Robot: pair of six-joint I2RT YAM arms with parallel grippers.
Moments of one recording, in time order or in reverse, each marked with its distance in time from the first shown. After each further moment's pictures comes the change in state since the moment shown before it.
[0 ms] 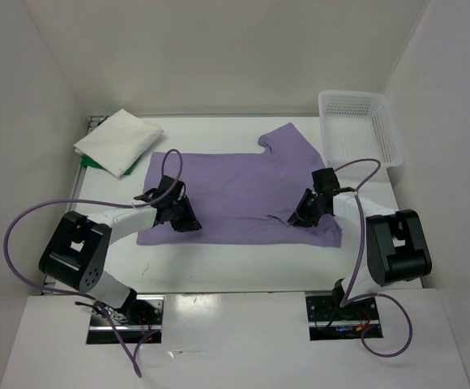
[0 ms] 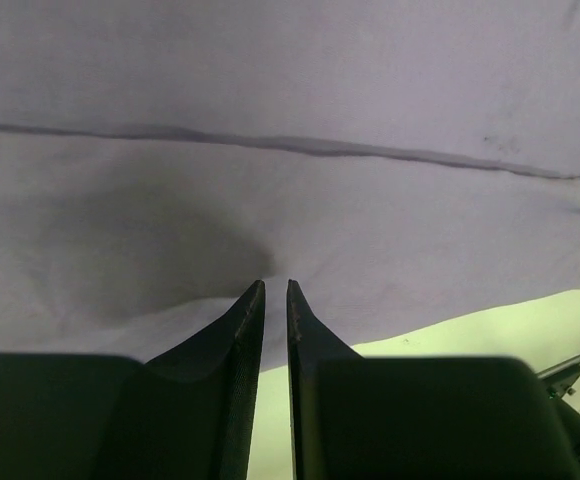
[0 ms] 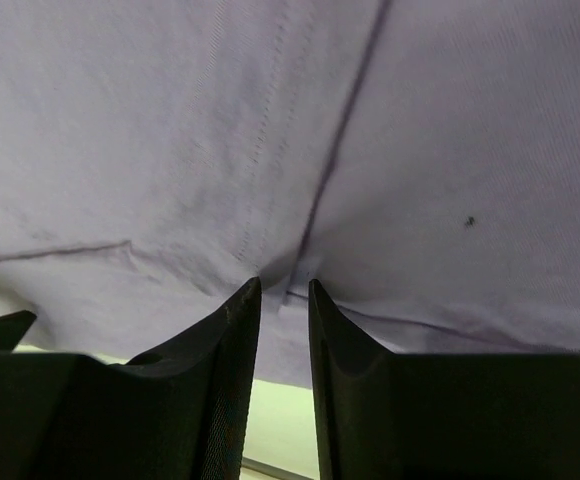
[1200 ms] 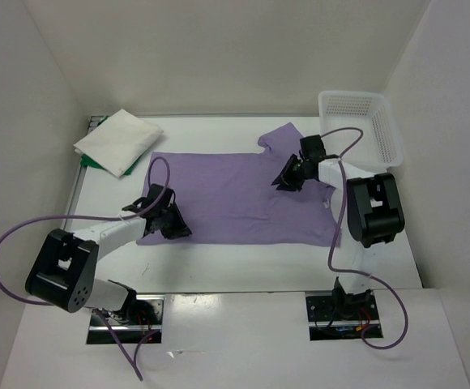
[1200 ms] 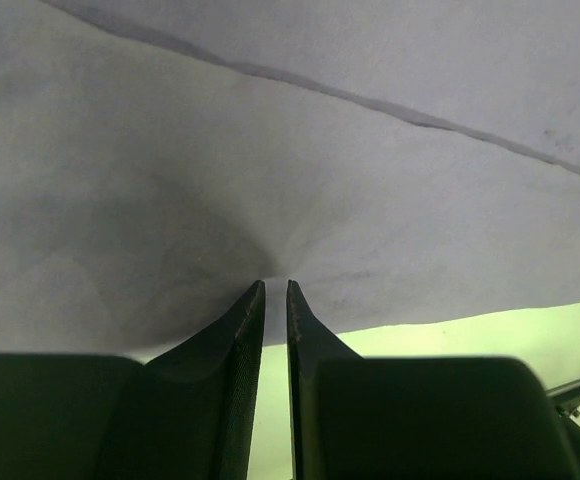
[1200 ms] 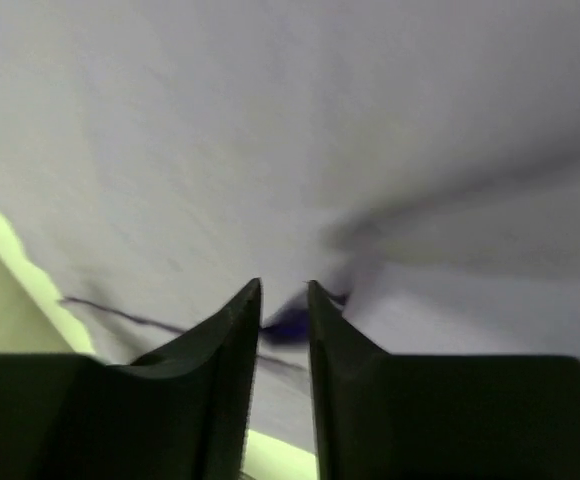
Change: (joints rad) left arm 0.052 -0.149 -0.130 -0.008 -0.042 -0.024; right arm 0.010 0.312 0.365 0.059 -0.096 0.021
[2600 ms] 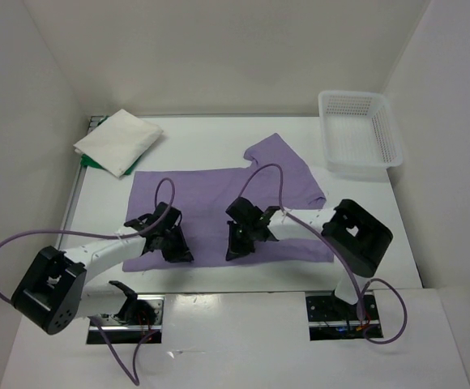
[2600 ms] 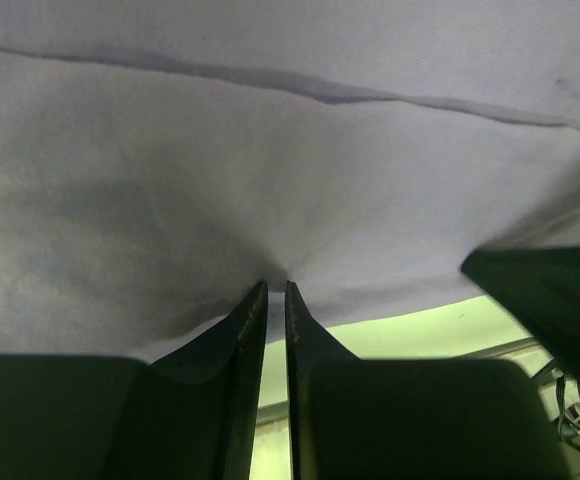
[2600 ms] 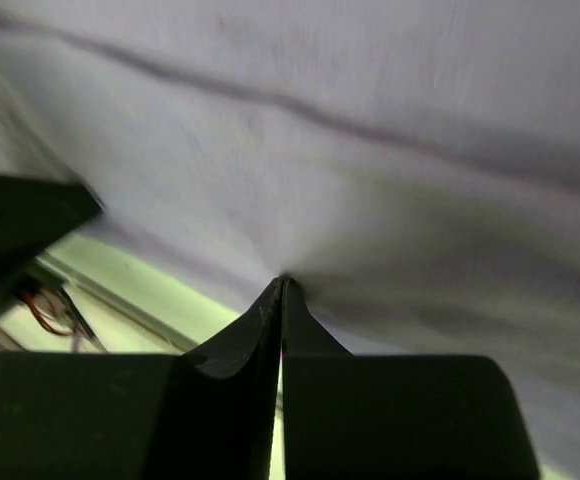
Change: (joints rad) left arm -0.160 -0.143 -0.107 -0.171 0.003 -0.085; right arm 0.722 -0.091 -0.210 0.072 0.107 0.151
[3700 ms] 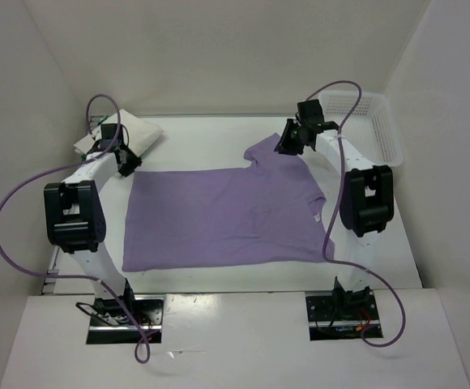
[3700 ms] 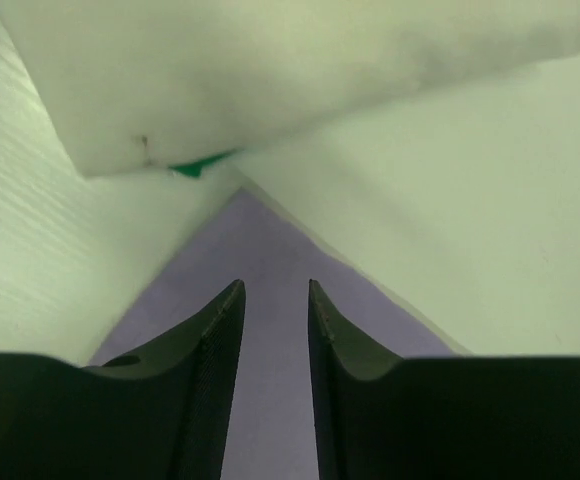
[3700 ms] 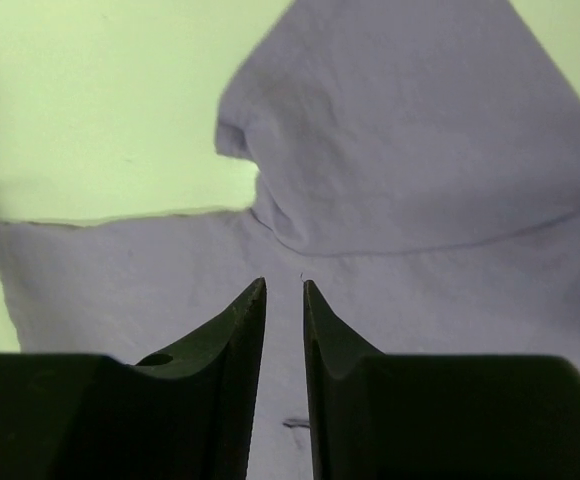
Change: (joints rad) left arm 0.627 0.568 0.778 0.076 -0.254 0.224; right arm -0.704 0.241 0.721 -0.256 0.022 -0.401
